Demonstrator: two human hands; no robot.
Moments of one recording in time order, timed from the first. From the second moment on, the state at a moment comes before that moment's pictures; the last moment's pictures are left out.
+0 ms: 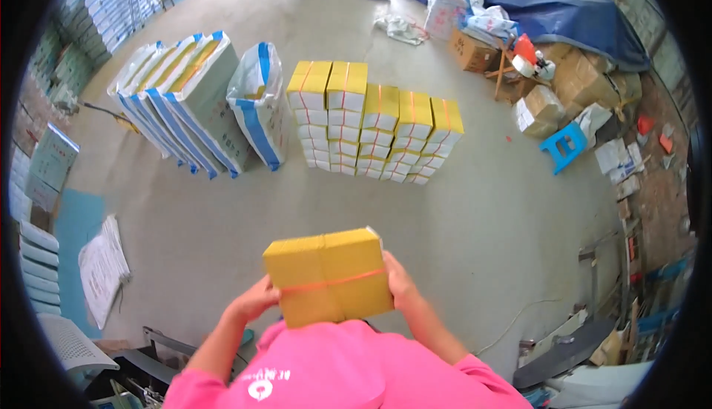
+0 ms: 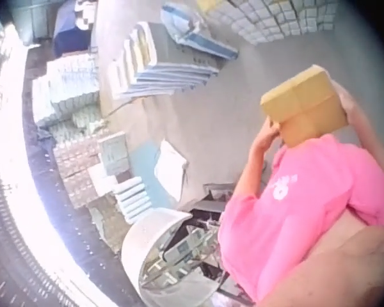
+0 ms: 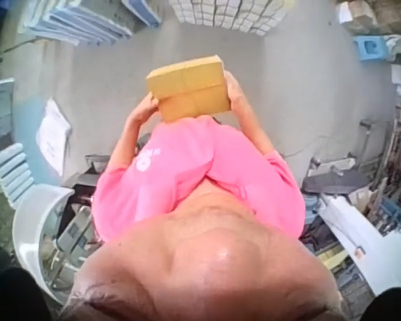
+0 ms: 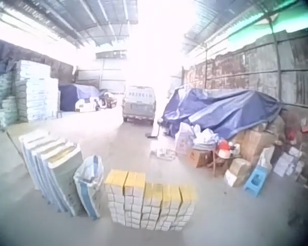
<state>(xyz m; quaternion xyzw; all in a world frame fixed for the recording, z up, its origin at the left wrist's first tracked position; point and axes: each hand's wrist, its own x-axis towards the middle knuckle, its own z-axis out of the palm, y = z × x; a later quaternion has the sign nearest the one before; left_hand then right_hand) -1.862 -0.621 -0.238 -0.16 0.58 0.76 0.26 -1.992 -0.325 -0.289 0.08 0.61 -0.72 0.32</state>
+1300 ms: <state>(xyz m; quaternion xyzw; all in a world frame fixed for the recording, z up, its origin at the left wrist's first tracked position) -2.596 -0.508 -0.449 -0.45 0.18 0.87 -0.09 -2.898 -0.556 -0.419 -0.18 0.67 -0.19 0.70</state>
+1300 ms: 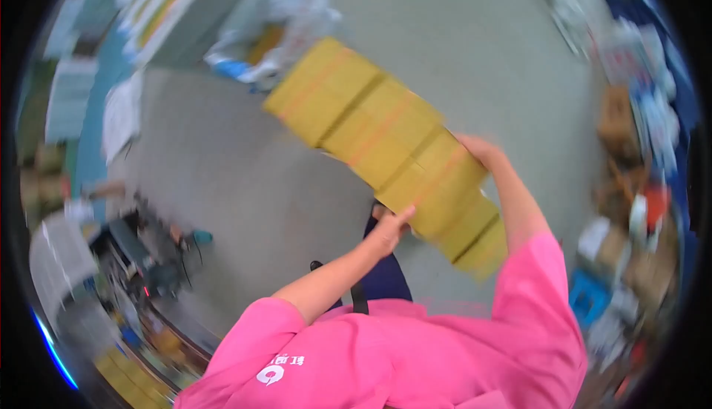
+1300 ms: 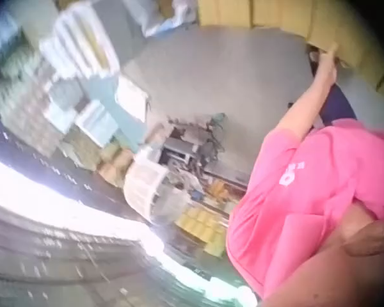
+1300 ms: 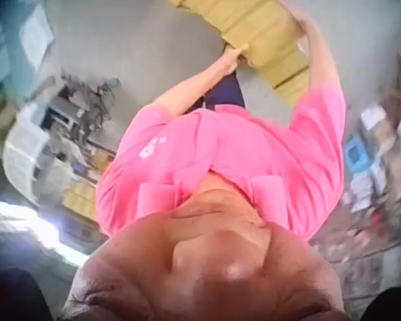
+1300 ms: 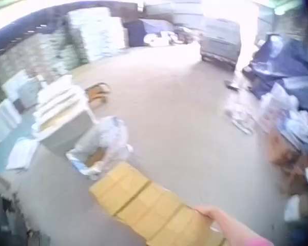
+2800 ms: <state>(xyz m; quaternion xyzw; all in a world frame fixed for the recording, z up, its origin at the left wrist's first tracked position) -1.760 0.007 -0.450 -0.58 -0.59 0.28 -0.49 -1.632 -0.570 -0.518 -0.61 0.31 0.31 0.67</state>
